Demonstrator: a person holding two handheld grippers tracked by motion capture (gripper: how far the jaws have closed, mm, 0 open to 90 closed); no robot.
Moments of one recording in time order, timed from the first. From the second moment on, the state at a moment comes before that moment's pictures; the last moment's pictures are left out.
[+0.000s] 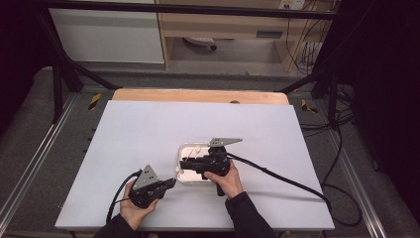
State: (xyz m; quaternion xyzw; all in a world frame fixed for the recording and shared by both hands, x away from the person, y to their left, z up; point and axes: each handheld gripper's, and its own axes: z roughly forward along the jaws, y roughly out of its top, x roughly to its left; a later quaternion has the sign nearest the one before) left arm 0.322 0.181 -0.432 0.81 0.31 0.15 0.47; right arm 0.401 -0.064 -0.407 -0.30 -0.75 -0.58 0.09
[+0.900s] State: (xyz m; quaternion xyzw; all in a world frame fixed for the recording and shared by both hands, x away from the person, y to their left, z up) left arm 0.323 0.195 -0.430 0.81 0.33 0.15 0.46; right arm 0.412 -0.096 -0.405 -0.34 -0.81 -0.47 -0.08
